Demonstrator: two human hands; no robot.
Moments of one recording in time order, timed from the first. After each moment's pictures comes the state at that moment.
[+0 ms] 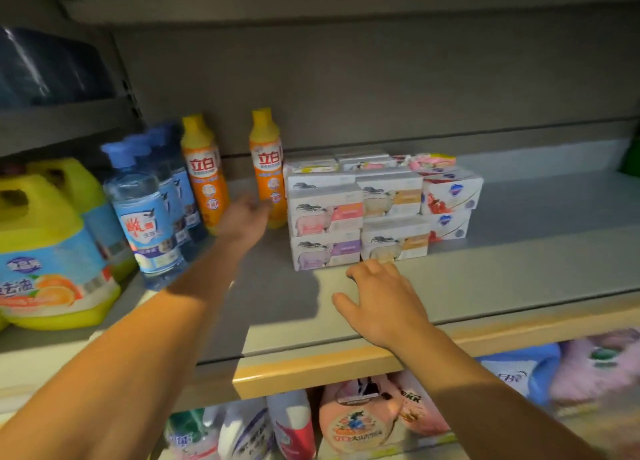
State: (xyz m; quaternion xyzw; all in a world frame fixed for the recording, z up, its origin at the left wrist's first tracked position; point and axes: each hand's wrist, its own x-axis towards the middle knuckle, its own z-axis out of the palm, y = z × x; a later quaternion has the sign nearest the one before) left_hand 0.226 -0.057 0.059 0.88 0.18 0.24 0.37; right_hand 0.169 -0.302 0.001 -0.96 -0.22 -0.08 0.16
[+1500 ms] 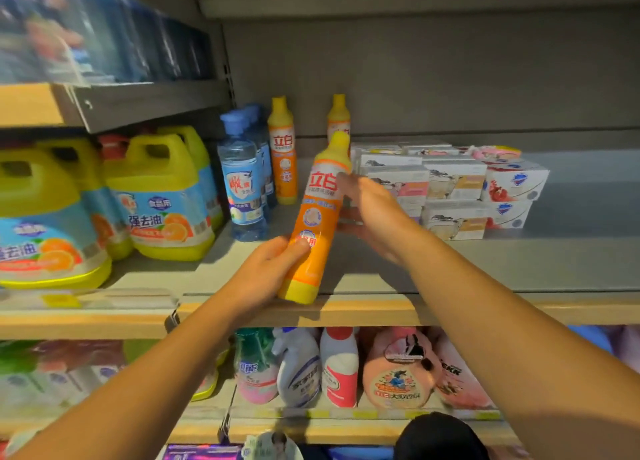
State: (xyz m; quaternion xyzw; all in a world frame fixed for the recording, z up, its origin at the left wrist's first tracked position) left_hand 0.017 -0.059 0.032 0.75 0.07 0.12 0.65; right_hand 0.129 -0.205 0.087 -0.64 -0.23 0.16 0.71
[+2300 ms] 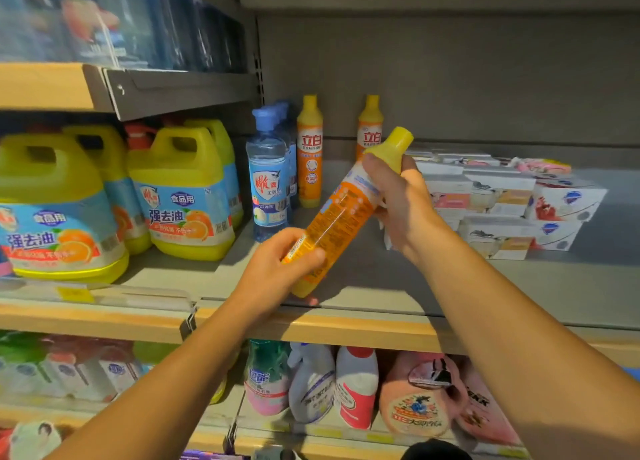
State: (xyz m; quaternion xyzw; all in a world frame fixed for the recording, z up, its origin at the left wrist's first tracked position) left_hand 0.023 -0.029 0.023 0.74 0.04 0.18 0.65; right_hand 0.151 -0.169 0.096 -0.58 -0.21 0.05 0.78
